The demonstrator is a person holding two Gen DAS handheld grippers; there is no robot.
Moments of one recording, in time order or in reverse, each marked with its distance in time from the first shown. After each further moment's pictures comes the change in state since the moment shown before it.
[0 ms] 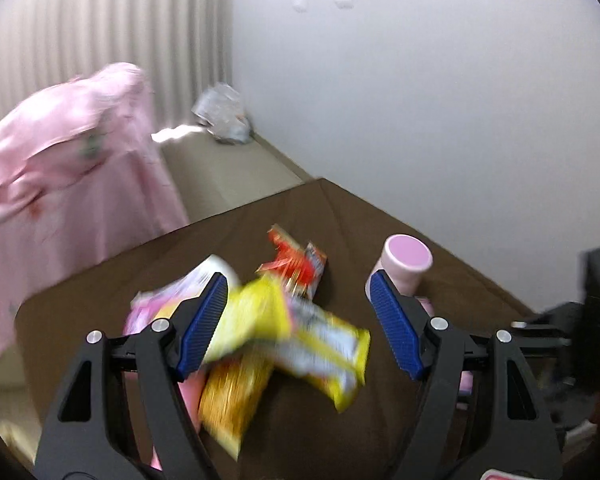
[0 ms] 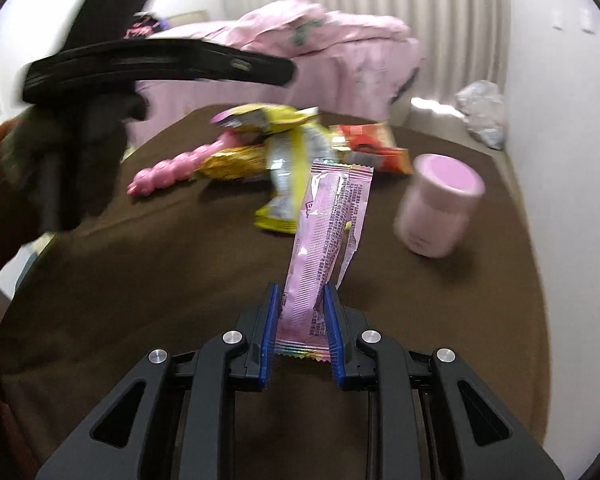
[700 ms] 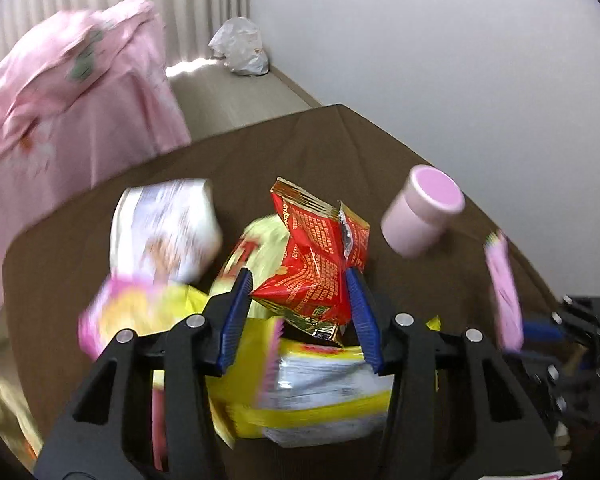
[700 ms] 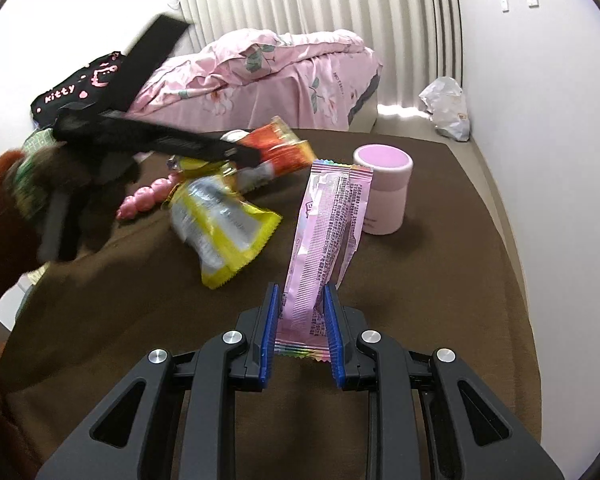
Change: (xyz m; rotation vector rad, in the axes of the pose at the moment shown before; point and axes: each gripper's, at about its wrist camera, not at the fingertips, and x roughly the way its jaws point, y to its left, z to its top) left arm 0.004 0.000 -0.042 -0.130 0.196 0.054; right arm -0.021 -0.011 -0.013 0.078 -0.068 -0.020
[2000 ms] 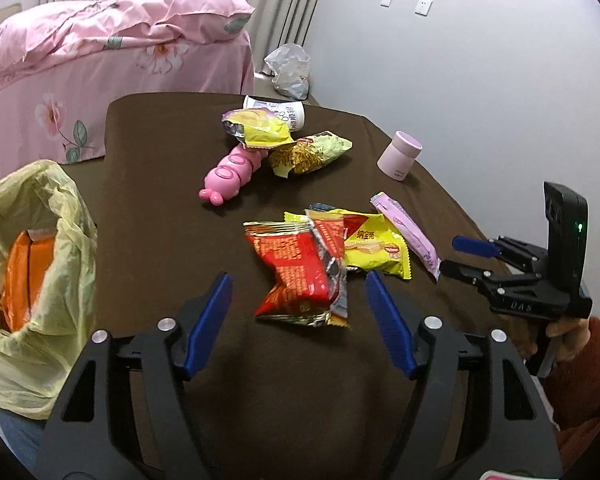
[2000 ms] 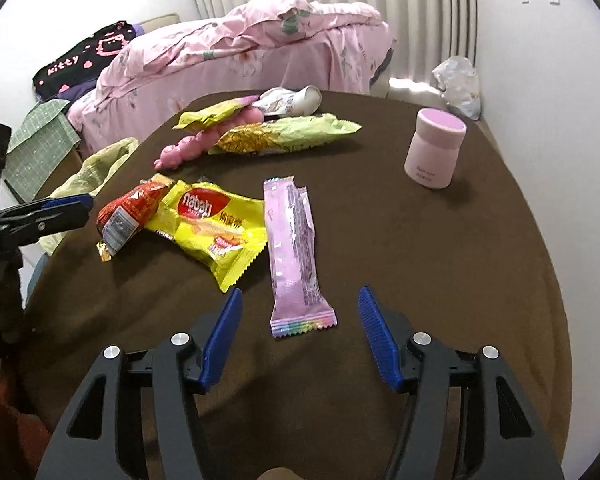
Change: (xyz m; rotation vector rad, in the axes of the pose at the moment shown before) left arm -0.135 0.022 -0.180 -0.244 -0.160 -0.016; right arm -0.002 0.061 -0.022 -0.016 0.122 0.007
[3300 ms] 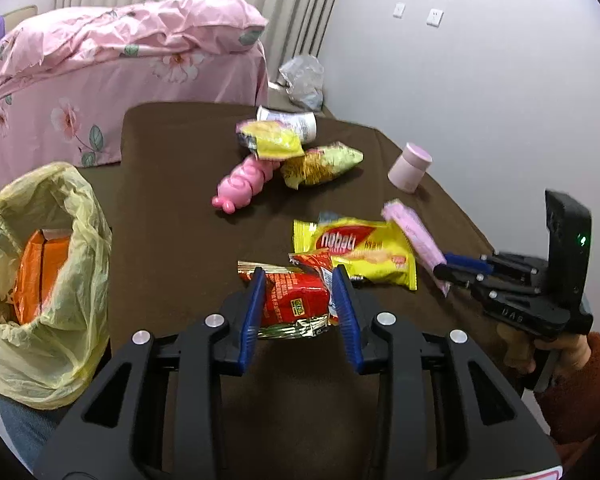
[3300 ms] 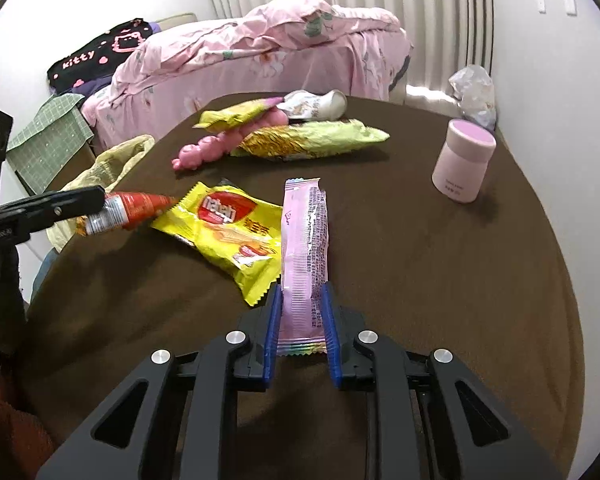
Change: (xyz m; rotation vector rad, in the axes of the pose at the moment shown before) left arm -0.006 -0.004 -0.001 -0.024 -0.022 0.040; right arm 0.005 0.018 0.004 -0.048 -0.021 0.029
